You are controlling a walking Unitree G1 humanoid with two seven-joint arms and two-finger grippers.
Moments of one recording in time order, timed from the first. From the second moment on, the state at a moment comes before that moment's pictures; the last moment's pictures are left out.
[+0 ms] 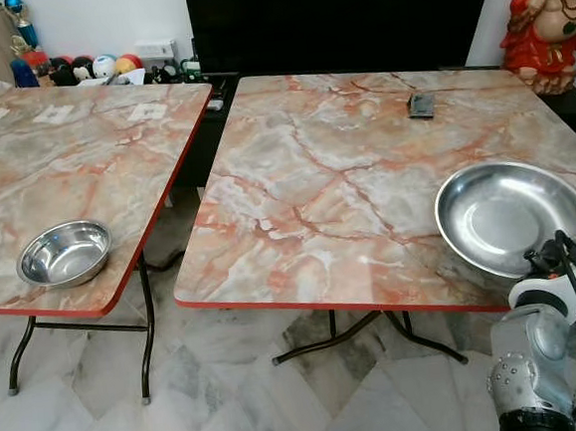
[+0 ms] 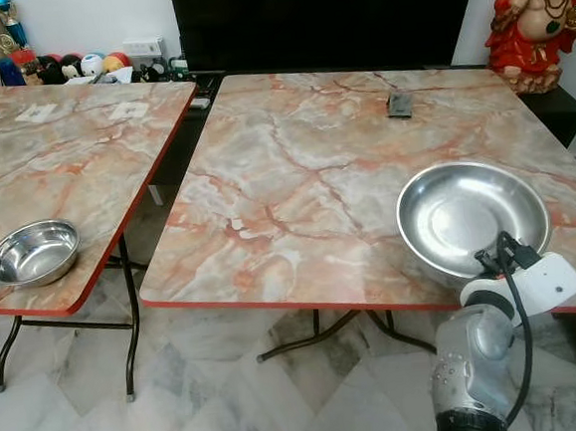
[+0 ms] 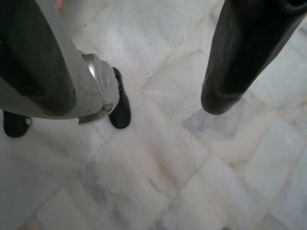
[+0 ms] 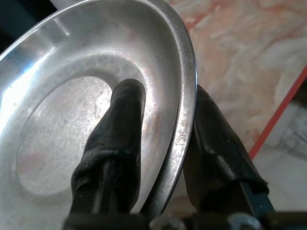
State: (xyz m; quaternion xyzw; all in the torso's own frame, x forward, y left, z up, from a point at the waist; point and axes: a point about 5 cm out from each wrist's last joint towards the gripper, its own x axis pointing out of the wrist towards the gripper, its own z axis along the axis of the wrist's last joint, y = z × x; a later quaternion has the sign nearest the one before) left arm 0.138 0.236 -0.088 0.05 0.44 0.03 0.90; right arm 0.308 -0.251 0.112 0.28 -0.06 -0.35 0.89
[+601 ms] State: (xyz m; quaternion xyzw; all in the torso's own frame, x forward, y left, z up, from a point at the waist) left arm 0.142 0.235 -0.085 0.06 0.42 0.02 0.90; right arm 0.325 -0.235 0.094 0.29 0.01 -0.34 0.89
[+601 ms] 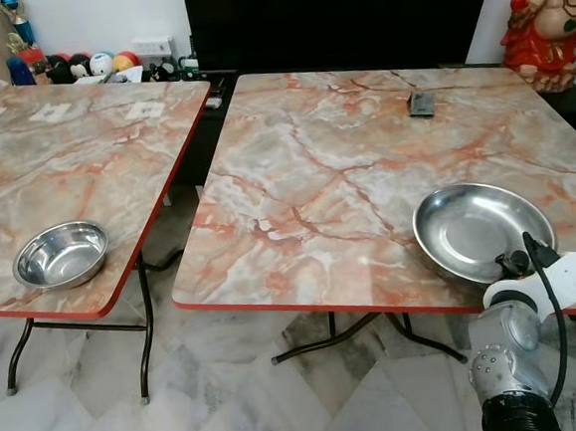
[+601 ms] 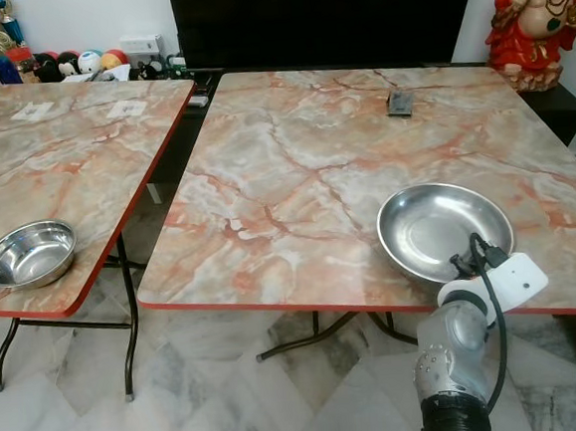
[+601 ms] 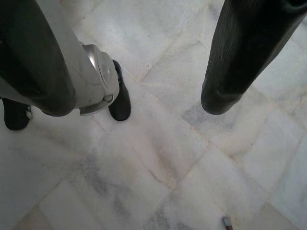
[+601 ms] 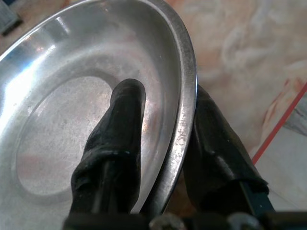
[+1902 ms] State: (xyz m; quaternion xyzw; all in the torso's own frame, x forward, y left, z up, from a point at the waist) left arm 0.142 0.235 -0.086 0.06 0.42 0.02 0.90; right arm 0.325 -0.229 0.080 0.29 0.04 -0.35 0.89
